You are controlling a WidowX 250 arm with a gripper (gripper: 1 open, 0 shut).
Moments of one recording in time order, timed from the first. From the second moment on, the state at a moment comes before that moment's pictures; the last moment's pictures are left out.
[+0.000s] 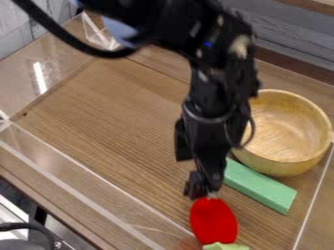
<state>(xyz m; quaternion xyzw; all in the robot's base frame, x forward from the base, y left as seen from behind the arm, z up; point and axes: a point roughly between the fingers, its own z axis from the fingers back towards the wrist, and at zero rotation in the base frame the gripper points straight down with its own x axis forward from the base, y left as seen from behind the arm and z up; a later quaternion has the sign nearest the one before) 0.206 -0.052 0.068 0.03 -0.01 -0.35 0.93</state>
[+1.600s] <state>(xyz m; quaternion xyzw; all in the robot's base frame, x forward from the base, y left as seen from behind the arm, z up) 0.223 -0.032 0.111 -0.01 -0.05 -0.01 1.00</state>
